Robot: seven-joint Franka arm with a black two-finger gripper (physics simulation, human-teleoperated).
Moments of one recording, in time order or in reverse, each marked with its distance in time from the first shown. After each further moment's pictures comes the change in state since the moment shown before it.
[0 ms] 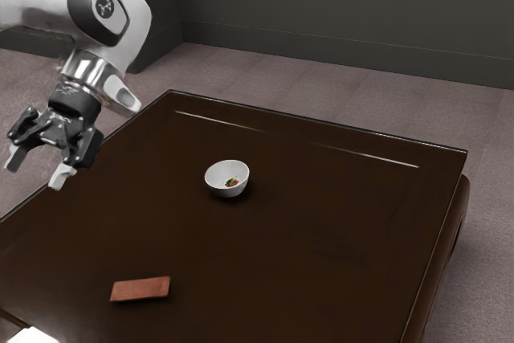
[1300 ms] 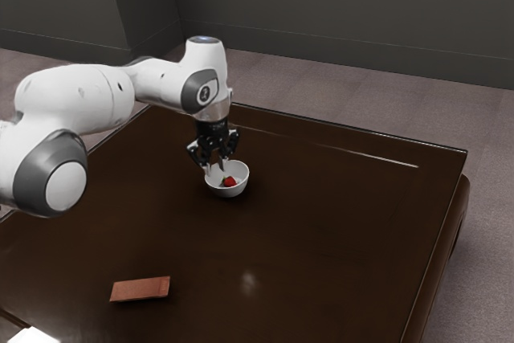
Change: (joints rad) arm -0.117 0.759 0.166 0.473 -0.043 1.155 -0.961
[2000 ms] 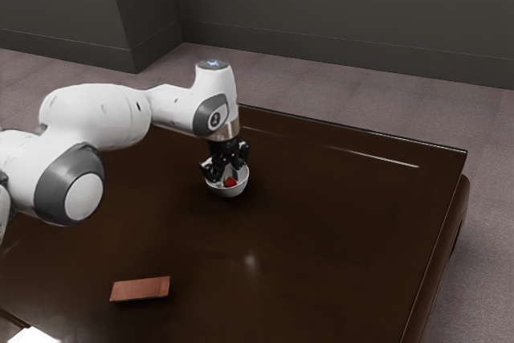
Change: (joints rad) arm -0.007 0.105 -0.007 0.018 -0.014 0.158 -0.135
